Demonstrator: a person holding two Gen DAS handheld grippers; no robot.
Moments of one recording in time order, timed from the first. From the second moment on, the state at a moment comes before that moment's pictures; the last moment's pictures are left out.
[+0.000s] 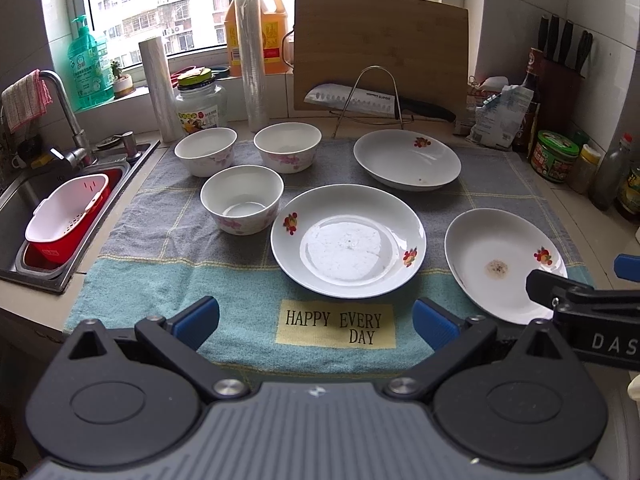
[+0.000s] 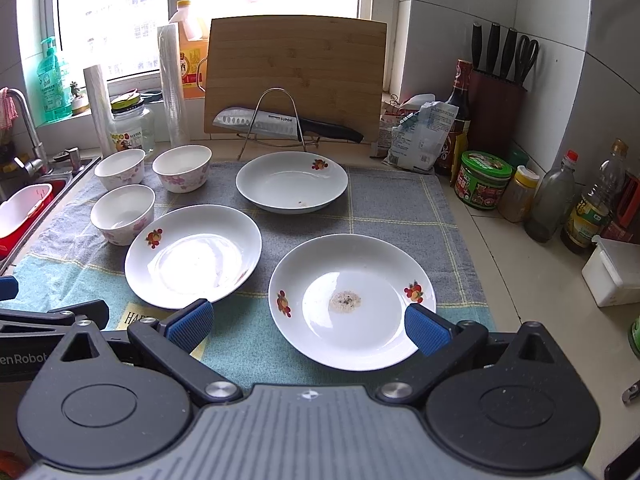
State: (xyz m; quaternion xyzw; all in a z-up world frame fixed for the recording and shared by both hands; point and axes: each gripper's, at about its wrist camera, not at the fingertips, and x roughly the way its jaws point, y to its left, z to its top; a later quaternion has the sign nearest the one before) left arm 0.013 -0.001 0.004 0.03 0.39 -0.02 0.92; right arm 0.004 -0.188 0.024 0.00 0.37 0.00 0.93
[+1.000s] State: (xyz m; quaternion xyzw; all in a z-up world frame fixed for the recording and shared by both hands) left arm 0.072 -0.011 -0.033 0.08 0.38 -0.18 0.90; right arm 0.015 -0.229 -0.056 -0.01 0.39 -0.02 0.92
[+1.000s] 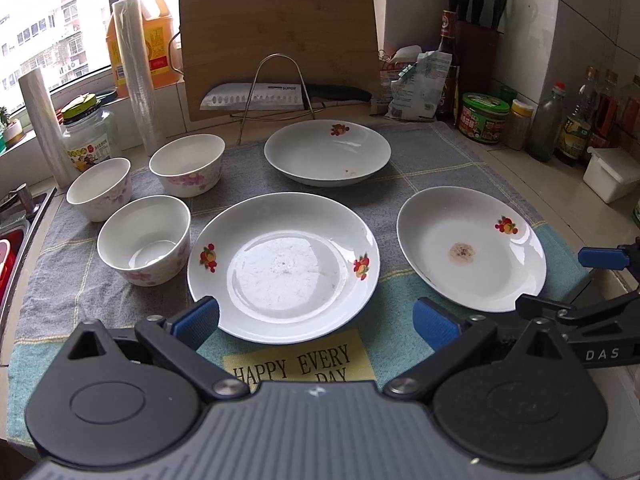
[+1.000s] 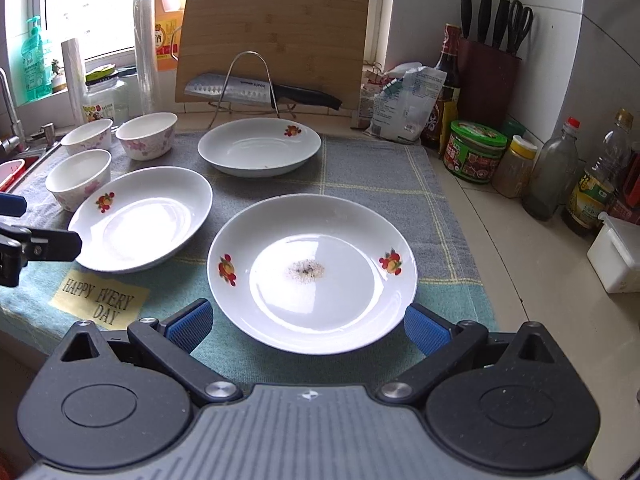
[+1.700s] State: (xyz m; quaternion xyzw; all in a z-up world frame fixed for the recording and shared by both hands) left arm 0.129 -0.023 -0.045 0.11 0.38 -0.28 0.88; right arm 0.051 -0.230 -0.121 0.02 0.43 -0.04 0.90
